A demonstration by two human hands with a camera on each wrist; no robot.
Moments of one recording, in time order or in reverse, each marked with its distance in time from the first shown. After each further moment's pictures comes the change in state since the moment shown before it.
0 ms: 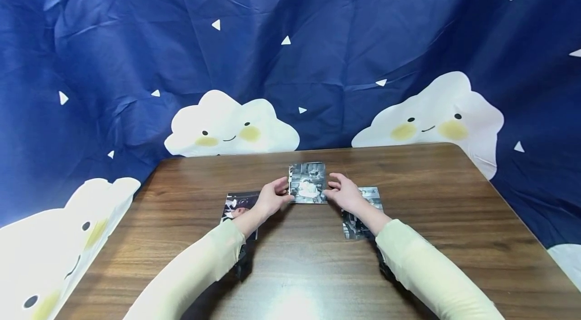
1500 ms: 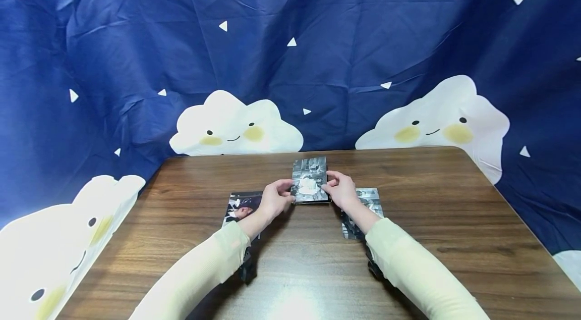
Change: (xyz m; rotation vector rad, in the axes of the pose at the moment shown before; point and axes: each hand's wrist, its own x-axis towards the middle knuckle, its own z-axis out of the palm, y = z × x) left_hand -0.007 0.007 0.005 -0.053 0.142 -0.020; right_hand 0.017 -0.011 0.018 -0.001 0.201 0.066
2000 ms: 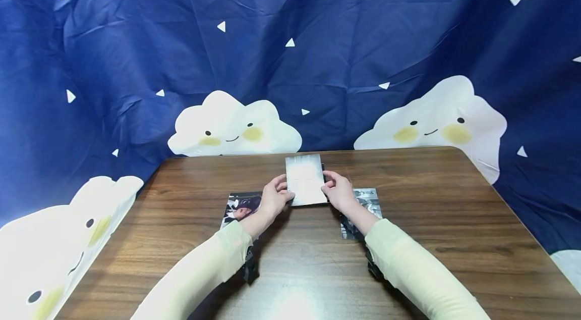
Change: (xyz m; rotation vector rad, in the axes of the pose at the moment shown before) left_hand 0.005 0.000 0.009 -0.143 0.049 -0.087; right_hand 0.000 0.005 0.004 -0.060 -0.018 -0.055
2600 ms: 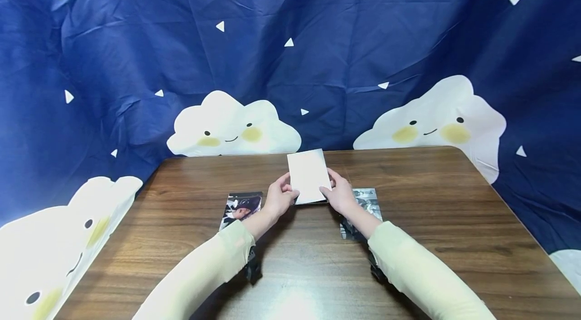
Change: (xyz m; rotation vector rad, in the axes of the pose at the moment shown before) left_hand -0.002 0.008 0.010 -0.052 -0.067 0.002; right_hand -0.009 -0.005 -0.009 -0.033 -0.027 -0.017
